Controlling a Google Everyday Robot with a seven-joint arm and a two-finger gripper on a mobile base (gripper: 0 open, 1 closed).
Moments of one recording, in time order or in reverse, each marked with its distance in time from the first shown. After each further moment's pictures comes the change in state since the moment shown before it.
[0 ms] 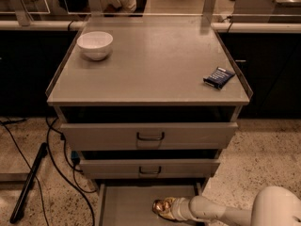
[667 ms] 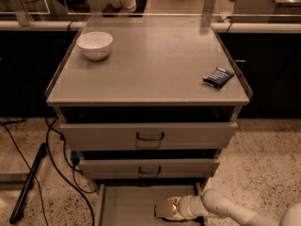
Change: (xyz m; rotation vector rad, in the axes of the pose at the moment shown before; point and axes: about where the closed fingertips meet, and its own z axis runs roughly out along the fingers) arm -0.017 0.009 -0.053 -0.137 -0.098 -0.120
